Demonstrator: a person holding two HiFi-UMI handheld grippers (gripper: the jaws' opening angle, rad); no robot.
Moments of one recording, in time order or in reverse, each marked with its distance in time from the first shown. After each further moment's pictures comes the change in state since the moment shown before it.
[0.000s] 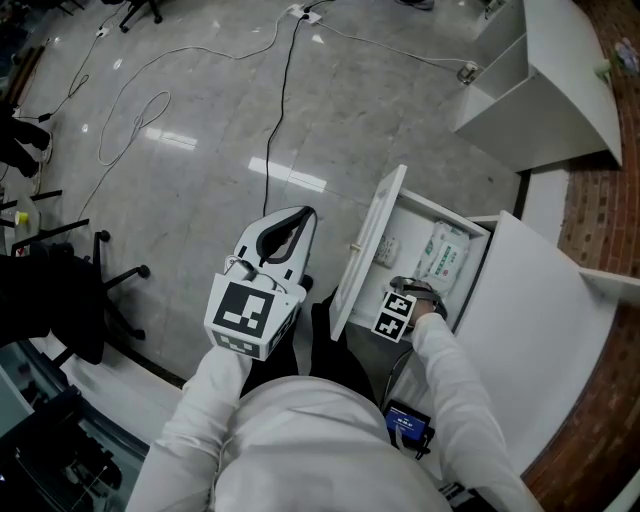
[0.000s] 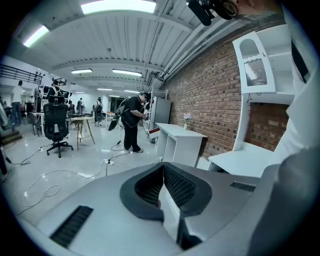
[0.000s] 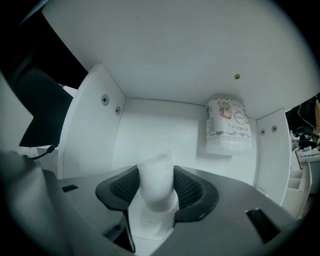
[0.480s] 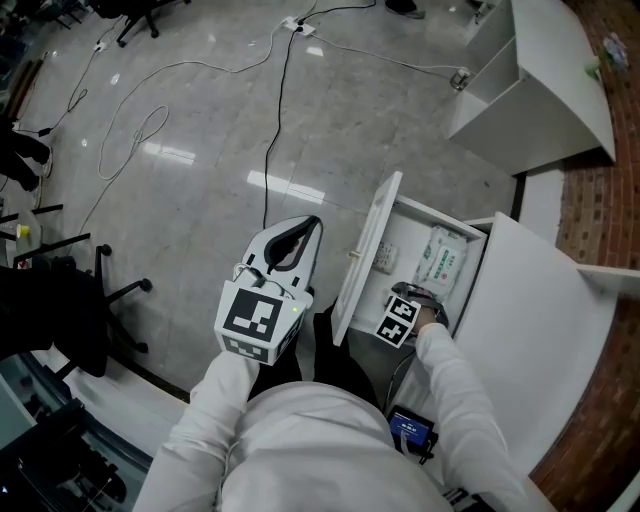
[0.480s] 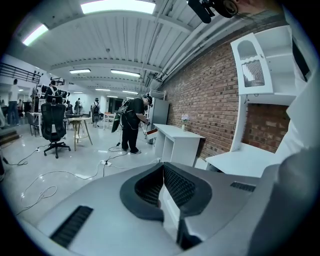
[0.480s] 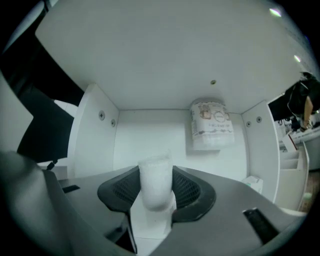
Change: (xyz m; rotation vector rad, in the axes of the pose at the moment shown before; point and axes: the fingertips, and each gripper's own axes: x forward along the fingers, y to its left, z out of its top) left arm 0.002 -0.010 0.001 0.002 -0.011 -0.024; right arm -0.018 -0.008 0.006 0.140 -0.057 -0.043
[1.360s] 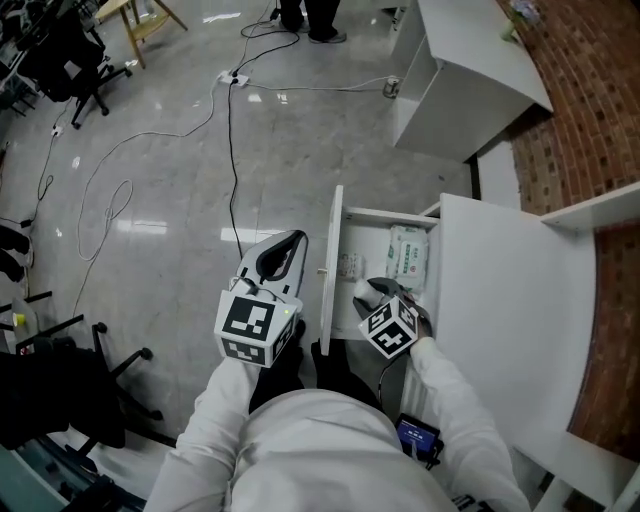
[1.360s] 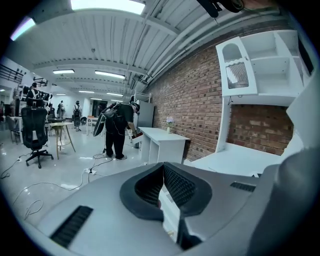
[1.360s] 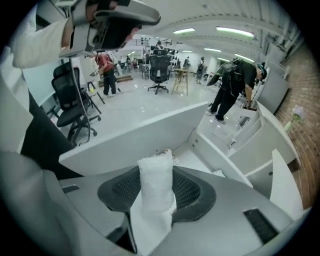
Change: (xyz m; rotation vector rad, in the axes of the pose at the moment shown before) left arm 0.022 -0.043 0.029 0.055 -0.029 -0.132; right arm -0.142 -0.042 0.050 0.529 -0.447 -0.209
